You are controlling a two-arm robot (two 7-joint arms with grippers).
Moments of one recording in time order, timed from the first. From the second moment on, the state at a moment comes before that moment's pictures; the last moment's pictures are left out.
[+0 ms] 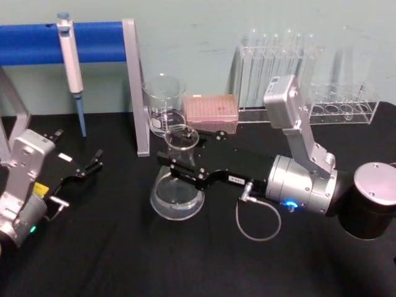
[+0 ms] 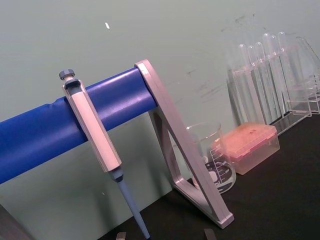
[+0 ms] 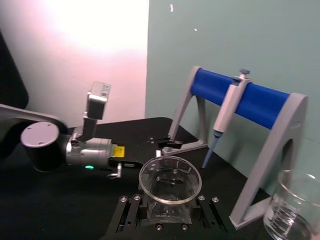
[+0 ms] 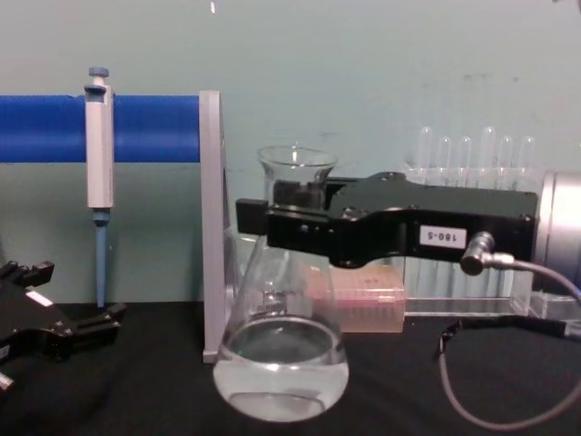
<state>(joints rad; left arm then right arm) -0.20 0.60 0.45 -1.41 -0.25 -0.12 0.03 0.36 0.46 -0.57 -1.65 0.47 0.11 0.59</state>
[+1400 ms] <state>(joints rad) -0.20 0.60 0.45 -1.41 -0.25 -0.12 0.03 0.39 0.47 -0.50 -1.57 0.47 0.07 0.48</state>
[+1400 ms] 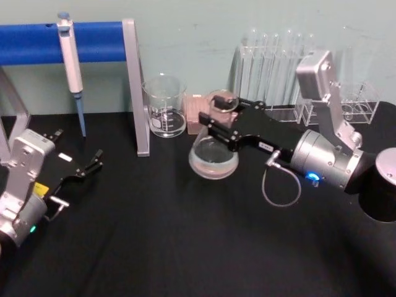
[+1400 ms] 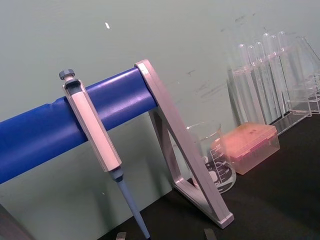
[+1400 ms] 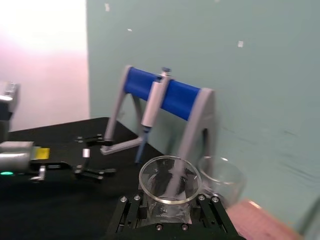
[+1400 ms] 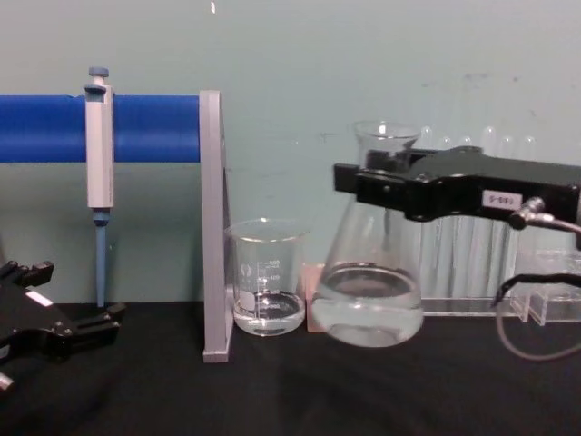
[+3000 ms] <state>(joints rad) -0.20 0.60 0.45 -1.41 -0.25 -0.12 0.03 0.31 0.42 -0.34 -1.58 0.35 0.10 0.37</state>
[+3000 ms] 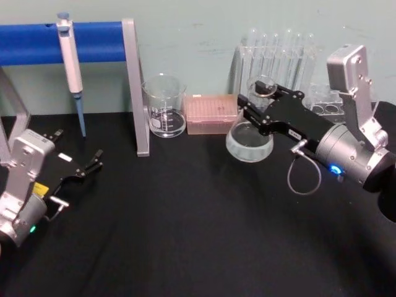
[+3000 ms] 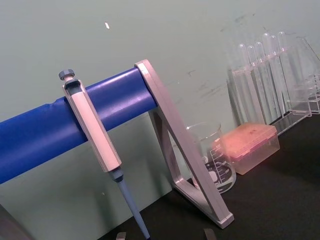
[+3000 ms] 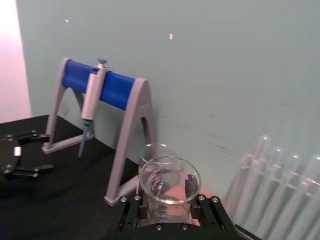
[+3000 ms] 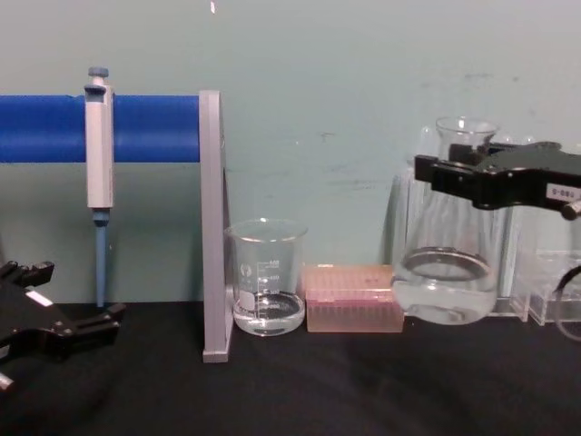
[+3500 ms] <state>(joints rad) -0.20 0.60 0.45 -1.41 -0.25 -0.12 0.03 0.32 0.42 -0.39 -1.61 0.37 0.10 0.45</state>
